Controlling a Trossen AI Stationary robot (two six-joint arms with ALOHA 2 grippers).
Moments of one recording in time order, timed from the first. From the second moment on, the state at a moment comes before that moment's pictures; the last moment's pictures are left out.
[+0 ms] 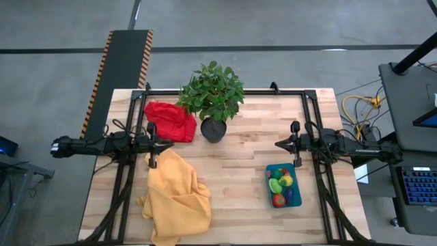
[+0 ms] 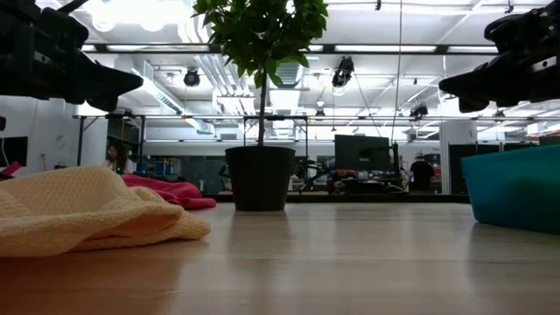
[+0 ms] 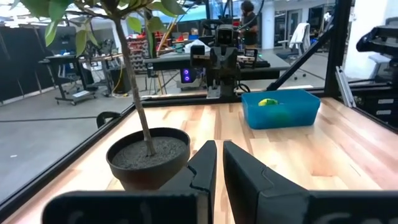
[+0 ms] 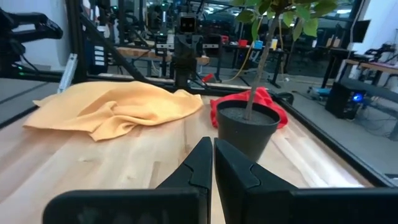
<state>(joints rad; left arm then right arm) -0.05 0.09 0.01 0.04 -0.15 0.09 -0.06 0.06 0.01 0.02 -0.04 -0.11</state>
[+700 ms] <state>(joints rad) -0.05 0.09 0.01 0.04 -0.16 0.12 -0.06 0.06 0.01 0.01 -0.05 -0.07</state>
